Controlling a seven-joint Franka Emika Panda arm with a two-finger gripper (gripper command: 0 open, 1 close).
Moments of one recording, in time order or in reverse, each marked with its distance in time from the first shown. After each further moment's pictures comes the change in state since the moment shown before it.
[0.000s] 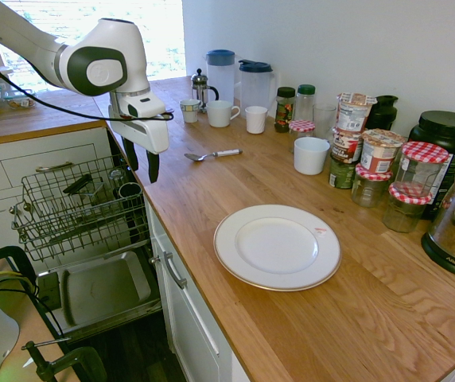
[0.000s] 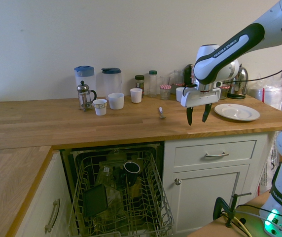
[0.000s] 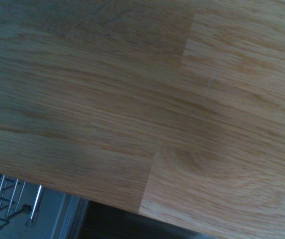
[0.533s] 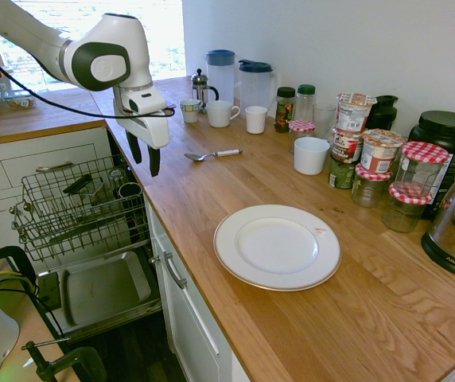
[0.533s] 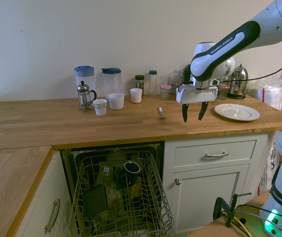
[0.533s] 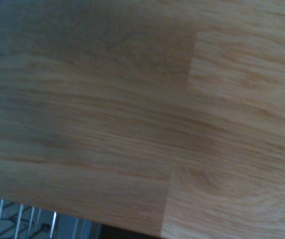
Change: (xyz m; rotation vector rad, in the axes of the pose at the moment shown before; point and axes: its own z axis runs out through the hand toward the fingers) arm 0.006 -0.028 -0.014 0.040 -0.002 0.105
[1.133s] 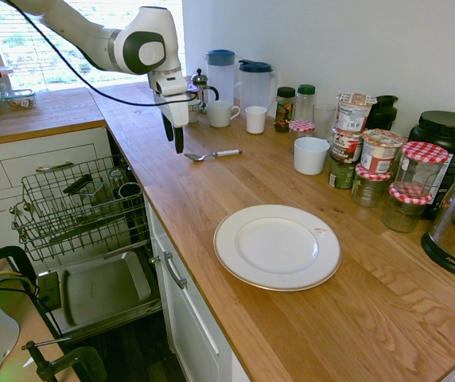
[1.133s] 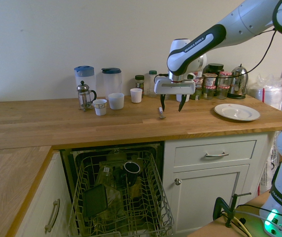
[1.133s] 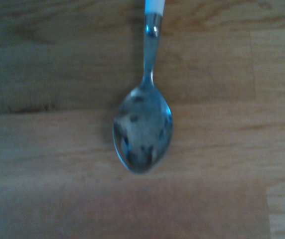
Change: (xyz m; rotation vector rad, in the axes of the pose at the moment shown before) arm 0.046 -0.119 0.000 0.022 0.045 0.270
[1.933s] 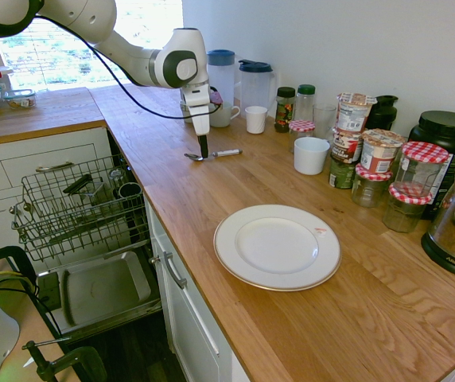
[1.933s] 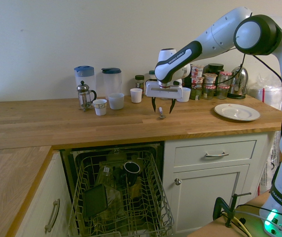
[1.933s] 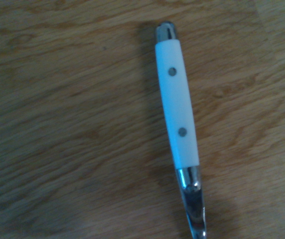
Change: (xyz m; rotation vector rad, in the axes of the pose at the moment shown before) arm 0.033 -0.069 0.053 0.006 0.046 0.252
